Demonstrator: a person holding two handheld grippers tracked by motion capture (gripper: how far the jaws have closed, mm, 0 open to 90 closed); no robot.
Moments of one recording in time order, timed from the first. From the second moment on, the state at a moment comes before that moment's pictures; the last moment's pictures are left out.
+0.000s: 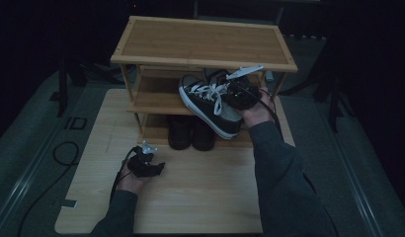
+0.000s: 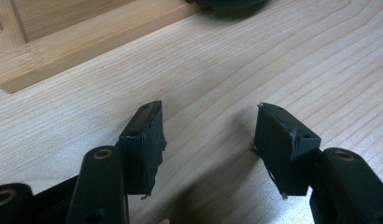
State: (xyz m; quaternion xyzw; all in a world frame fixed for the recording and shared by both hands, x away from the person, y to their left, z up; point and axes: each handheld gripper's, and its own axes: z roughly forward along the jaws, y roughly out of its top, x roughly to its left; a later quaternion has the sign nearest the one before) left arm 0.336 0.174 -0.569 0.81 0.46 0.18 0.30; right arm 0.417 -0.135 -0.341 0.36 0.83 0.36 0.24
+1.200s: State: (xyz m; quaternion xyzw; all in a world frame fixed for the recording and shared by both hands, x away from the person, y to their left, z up) left arm 0.338 0.179 -0.563 0.81 0.49 0.15 0.29; right arm 0.402 -0.173 -0.323 0.23 0.86 0.39 0.22
